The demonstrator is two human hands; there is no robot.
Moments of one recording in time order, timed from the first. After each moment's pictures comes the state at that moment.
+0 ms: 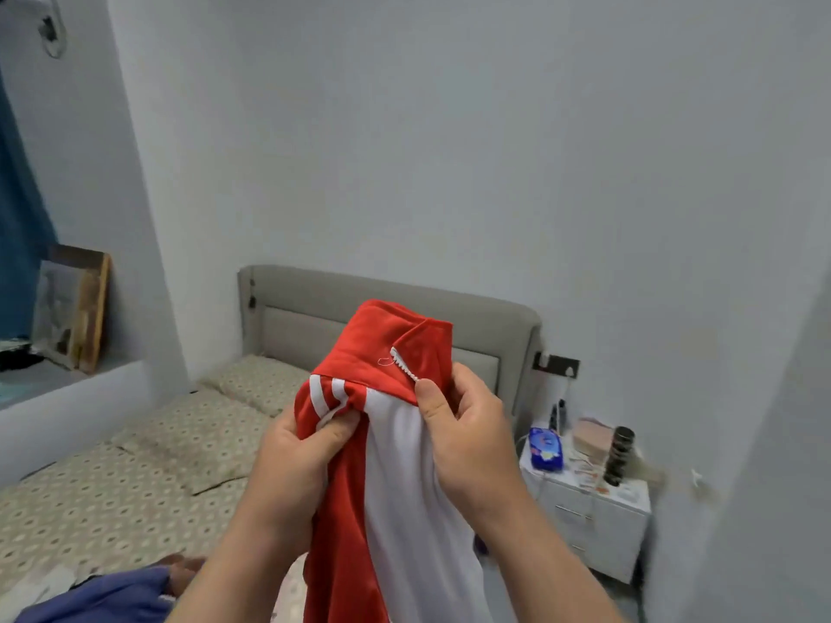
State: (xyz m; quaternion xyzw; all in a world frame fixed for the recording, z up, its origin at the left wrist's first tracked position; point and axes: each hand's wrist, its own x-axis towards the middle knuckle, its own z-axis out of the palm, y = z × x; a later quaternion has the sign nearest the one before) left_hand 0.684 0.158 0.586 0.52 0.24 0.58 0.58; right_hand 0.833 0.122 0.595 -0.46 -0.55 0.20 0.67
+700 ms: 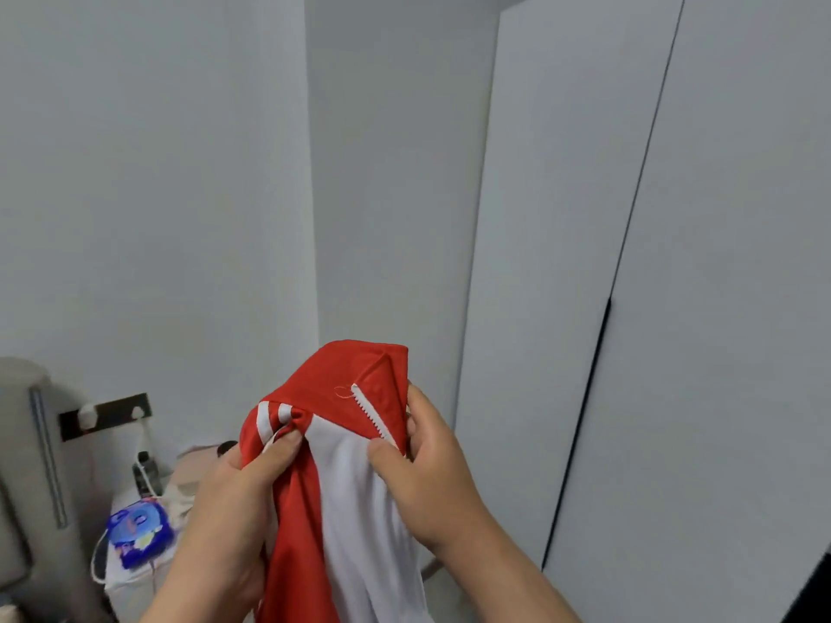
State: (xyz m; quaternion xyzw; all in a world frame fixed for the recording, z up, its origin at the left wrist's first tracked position) left_hand 1.111 0.143 0.563 0.51 0.08 0.20 0.83; right_hand 1.158 -0.014 0.566 -0.71 -0.27 -0.05 0.65
